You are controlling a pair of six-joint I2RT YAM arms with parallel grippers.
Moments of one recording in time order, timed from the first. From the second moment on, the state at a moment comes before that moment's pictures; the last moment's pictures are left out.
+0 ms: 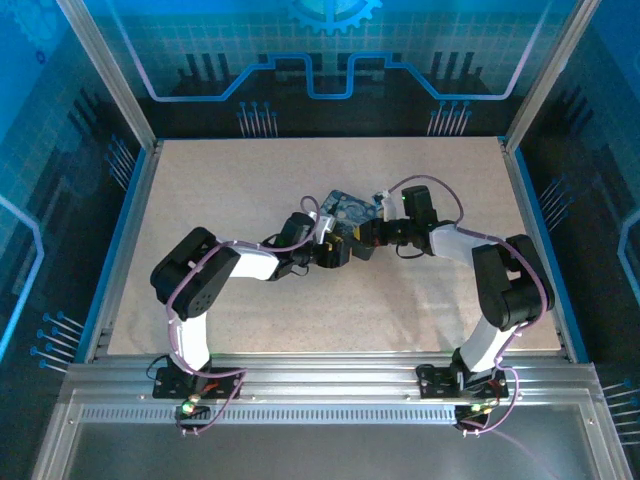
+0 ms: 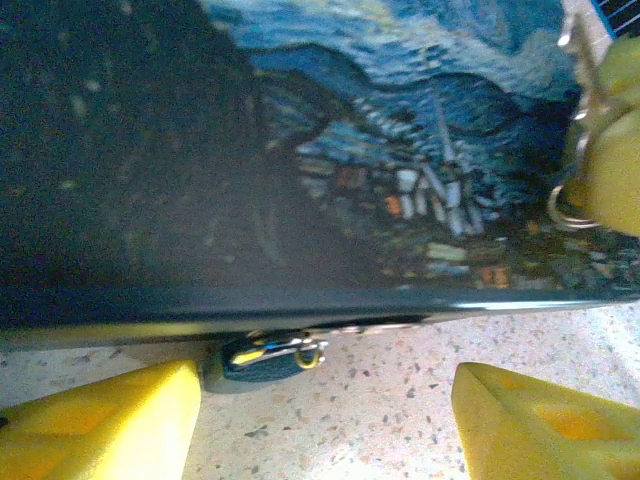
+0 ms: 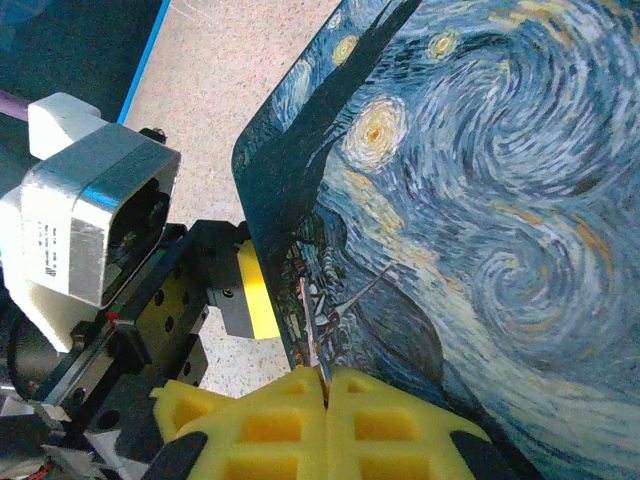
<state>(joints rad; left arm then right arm) -0.58 1.90 0.87 0.40 0.33 -0.45 0.28 1.71 0.90 0.02 -0.73 0.31</state>
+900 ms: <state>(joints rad) -0.58 1.84 0.83 0.39 0.19 -0.34 0.30 1.71 0.91 0.00 -0.69 0.32</state>
